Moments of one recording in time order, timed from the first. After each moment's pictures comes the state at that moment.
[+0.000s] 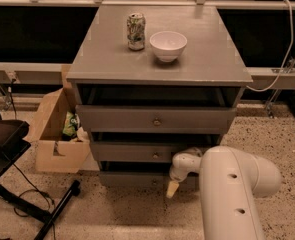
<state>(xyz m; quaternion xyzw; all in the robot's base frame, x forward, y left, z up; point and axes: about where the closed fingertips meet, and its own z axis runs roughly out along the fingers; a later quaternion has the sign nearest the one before) 0.665 -0.137 0.197 -0.60 0.79 0.02 0.12</state>
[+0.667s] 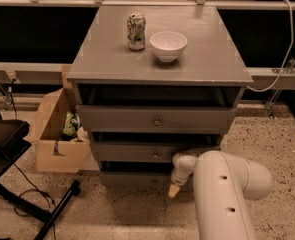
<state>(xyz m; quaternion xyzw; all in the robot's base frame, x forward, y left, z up) 0.645 -0.147 0.166 -0.58 0.81 0.04 0.06</state>
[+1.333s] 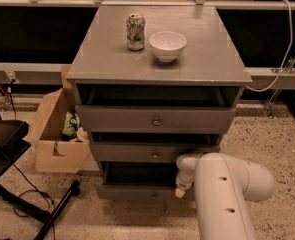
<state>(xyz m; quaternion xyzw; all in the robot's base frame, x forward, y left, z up) 0.624 -0.166 0.156 -0.56 0.83 0.06 0.02</state>
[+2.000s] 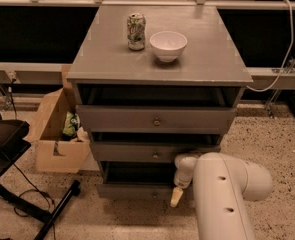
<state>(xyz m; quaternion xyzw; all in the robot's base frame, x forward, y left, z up) 0.624 -0.166 0.156 -0.56 0.83 0.06 0.02</state>
